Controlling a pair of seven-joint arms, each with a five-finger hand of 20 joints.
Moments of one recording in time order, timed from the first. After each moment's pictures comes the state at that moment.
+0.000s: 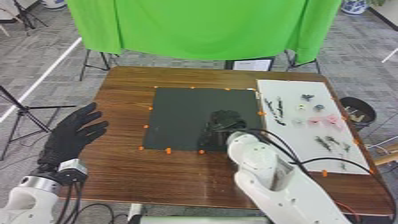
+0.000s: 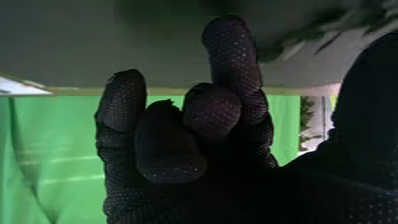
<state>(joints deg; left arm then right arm) 127.3 -53.9 -103.8 -117.4 37.7 0.3 7.8 -76.7 -64.8 47.5 -104.3 -141.6 -21.9 33.3</state>
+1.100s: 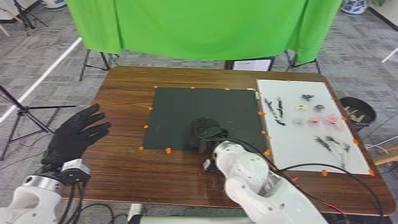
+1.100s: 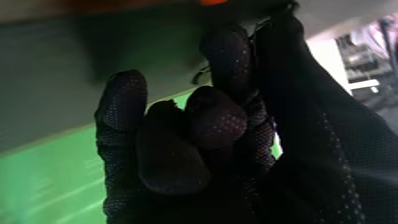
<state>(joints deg) 126.4 -53.8 -102.7 -116.7 37.6 0.3 7.5 -80.6 -69.3 48.0 -100.6 -134.4 -9.3 21.4</state>
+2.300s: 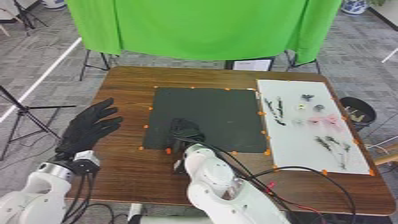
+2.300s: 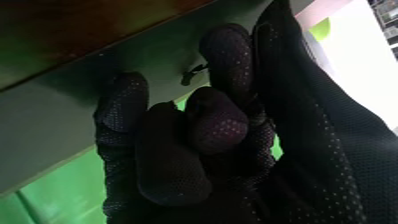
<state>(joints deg) 119.4 -50.7 -97.4 -114.0 37.6 -0.8 5.4 -77.4 -80.8 40.6 -93.6 -133.0 -0.4 34.4</state>
